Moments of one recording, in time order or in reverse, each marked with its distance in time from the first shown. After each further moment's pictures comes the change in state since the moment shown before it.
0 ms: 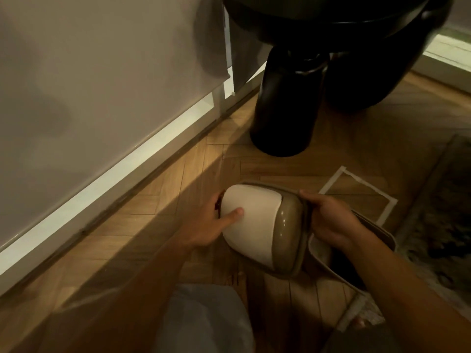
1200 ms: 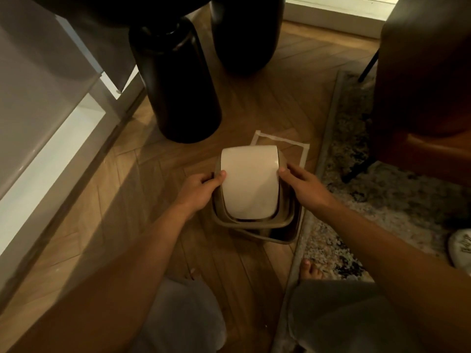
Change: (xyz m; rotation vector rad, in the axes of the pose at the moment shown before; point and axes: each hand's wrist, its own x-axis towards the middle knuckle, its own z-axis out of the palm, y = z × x) left_hand 0.092 0.086 0.178 0.059 -0.207 -0.017; right_hand -0.036 0.020 -0.194 -0.404 0.408 -0.274
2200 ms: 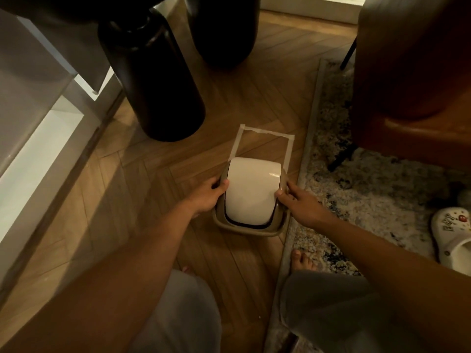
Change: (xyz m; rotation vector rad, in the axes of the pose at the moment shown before) left_hand 0.023 -0.009 0.058 0.151 -0.269 -0.112; right_hand -0.017 0.072 -0.028 -0.244 -0.040 0.090
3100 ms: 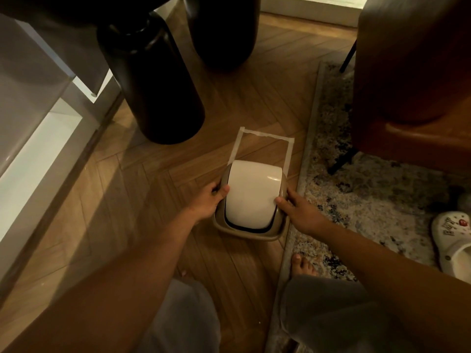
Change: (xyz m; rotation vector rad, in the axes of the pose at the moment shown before) left_hand 0.007 -0.007 0.005 0.043 0.079 0.061; right_hand 0.007 0.007 0.006 0.069 -0.048 -0.085
